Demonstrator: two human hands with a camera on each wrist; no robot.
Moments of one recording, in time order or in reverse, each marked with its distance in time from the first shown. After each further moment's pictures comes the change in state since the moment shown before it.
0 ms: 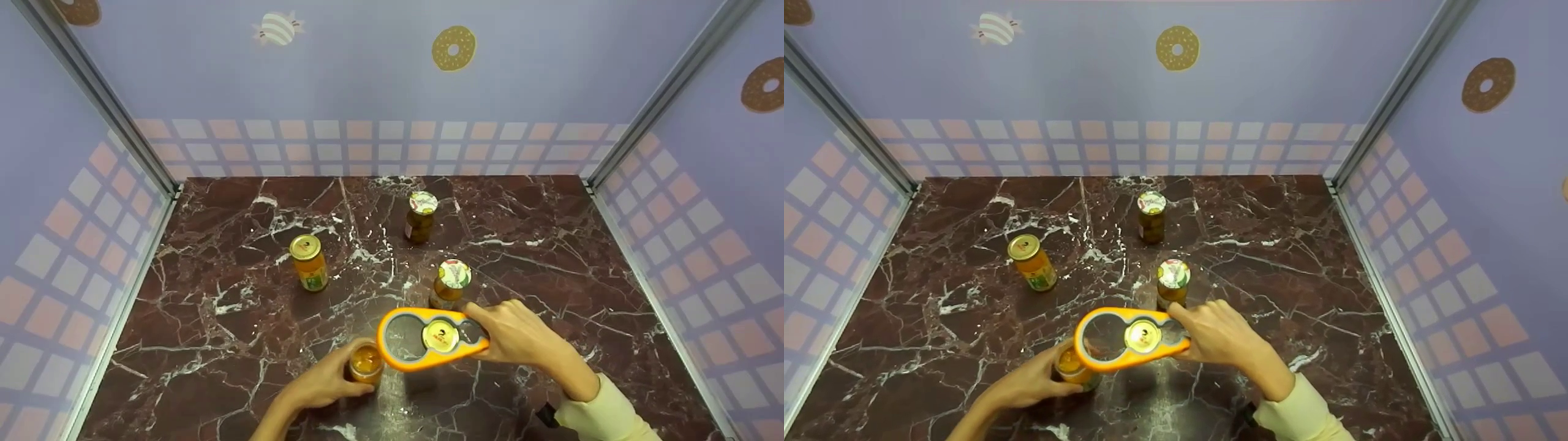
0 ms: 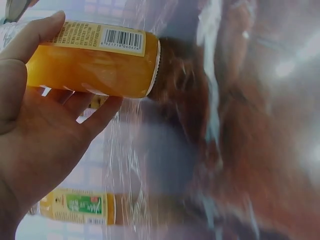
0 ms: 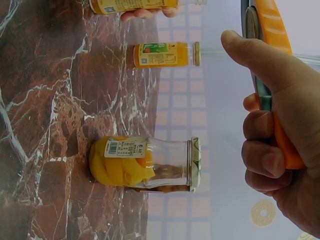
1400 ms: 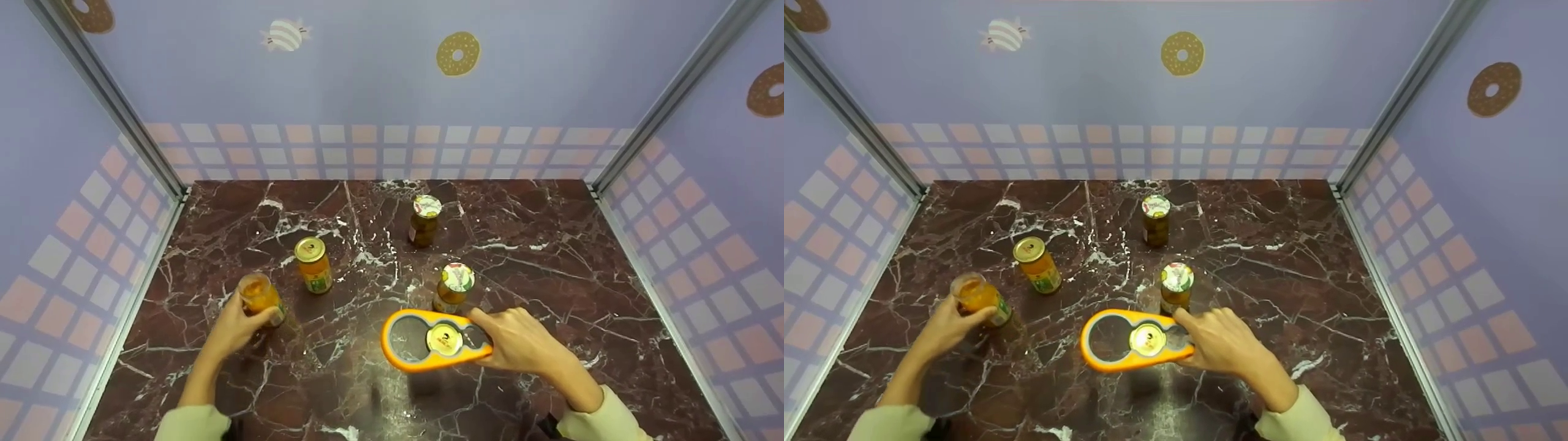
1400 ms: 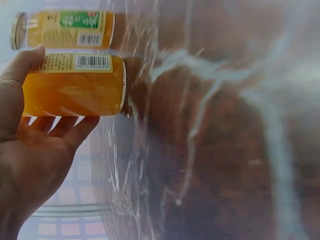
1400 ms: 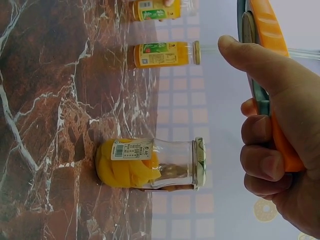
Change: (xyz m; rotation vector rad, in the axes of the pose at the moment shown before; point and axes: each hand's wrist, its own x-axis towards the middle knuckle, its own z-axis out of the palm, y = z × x) left_hand -0.039 -0.050 -0.153 0.183 0.614 -0.155; right_hand -0.006 -0.002 0.005 -0.012 0.030 0.019
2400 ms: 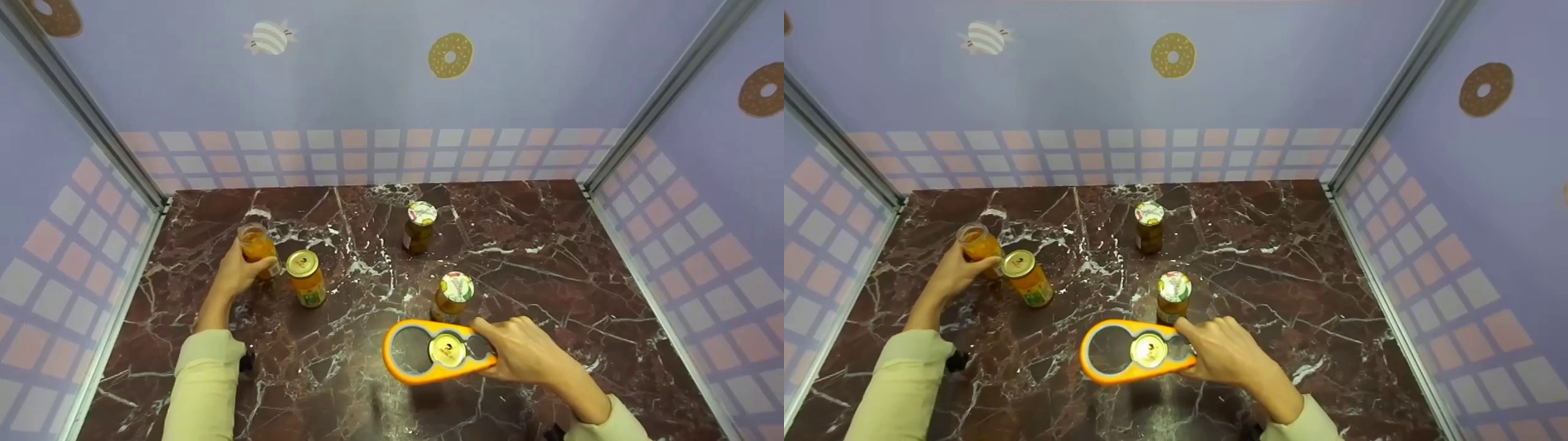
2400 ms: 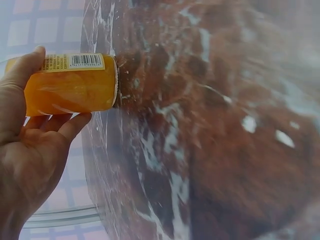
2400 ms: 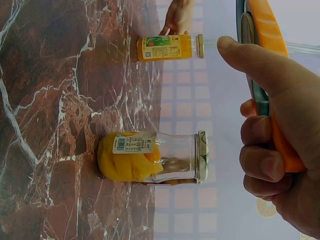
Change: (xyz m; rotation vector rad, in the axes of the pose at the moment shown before) left_hand 0.136 -0.005 -0.011 0.118 0.010 -0.074; right_hand 0.002 0.005 -0.001 -0.023 -0.016 0.026
